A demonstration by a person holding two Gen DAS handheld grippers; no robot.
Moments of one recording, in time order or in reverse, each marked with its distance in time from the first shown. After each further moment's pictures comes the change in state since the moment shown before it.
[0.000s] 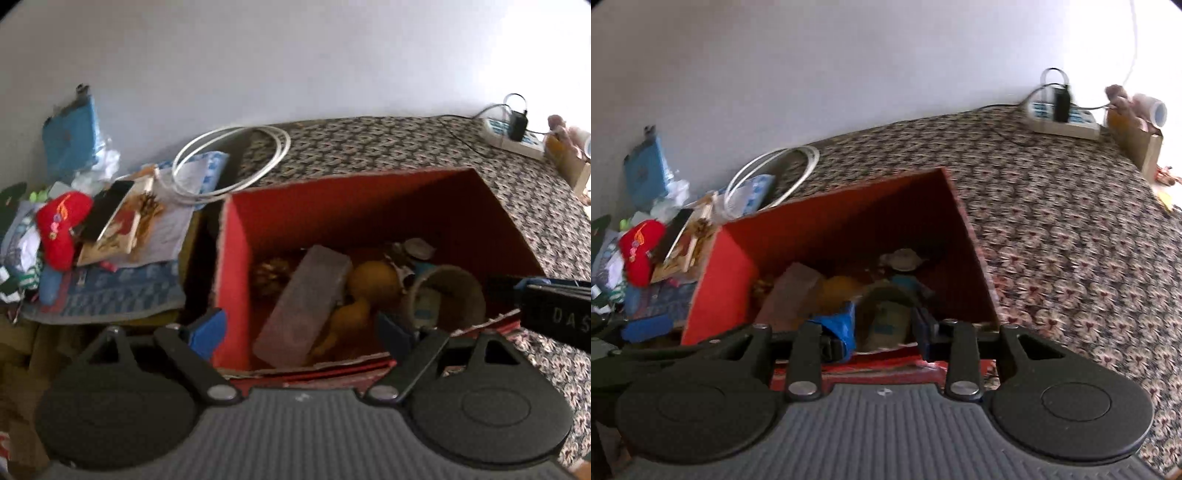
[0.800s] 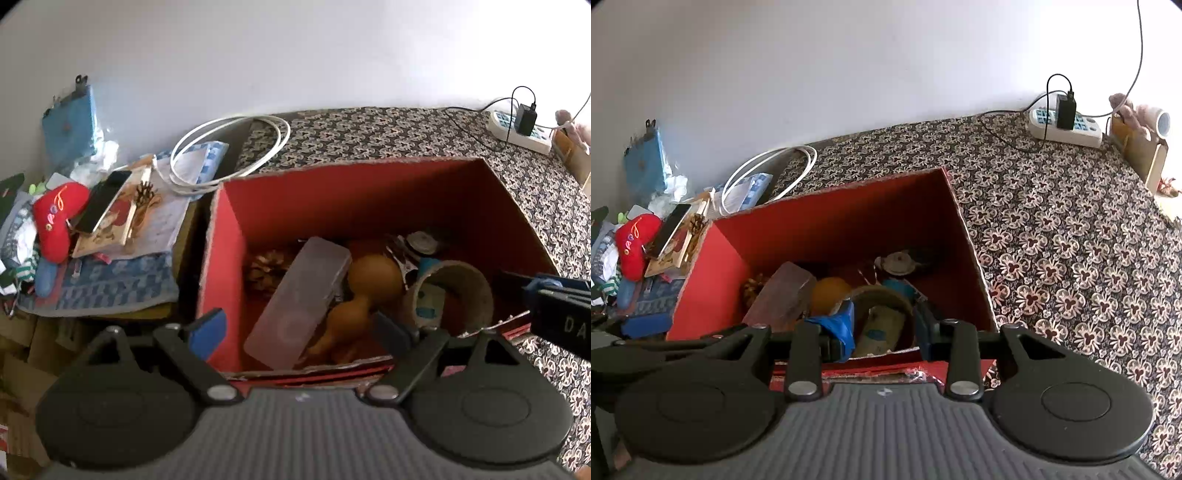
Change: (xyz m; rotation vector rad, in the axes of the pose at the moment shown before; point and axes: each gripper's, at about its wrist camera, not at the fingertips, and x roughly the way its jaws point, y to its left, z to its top) left arm 0.017 -0.010 -0.001 0.002 0.023 0.003; right arm 0.008 -0.009 -0.006 -0.020 -0.024 -0.014
